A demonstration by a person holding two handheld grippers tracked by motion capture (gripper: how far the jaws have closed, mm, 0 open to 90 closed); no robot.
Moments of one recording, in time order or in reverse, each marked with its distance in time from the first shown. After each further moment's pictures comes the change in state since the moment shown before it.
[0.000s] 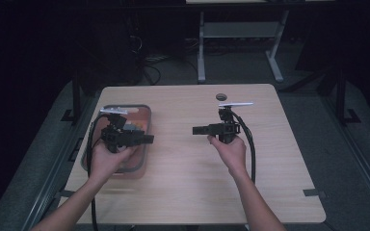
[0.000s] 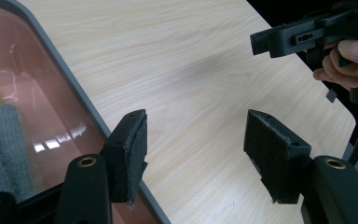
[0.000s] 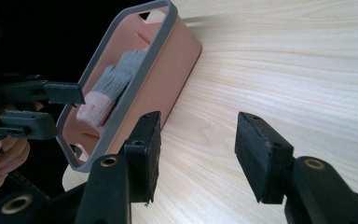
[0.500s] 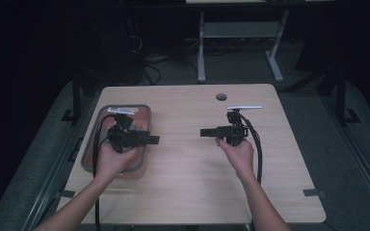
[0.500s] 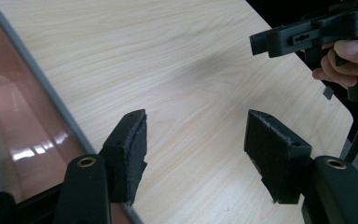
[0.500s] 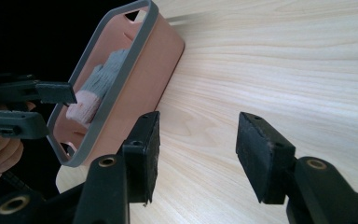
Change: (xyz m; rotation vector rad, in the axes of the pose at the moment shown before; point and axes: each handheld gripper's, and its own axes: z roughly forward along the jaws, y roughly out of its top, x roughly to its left) left arm -0.009 0.003 0.015 0.016 -0.018 0.014; right arm -0.018 -0.008 -0.015 -0.009 -0.020 0.028
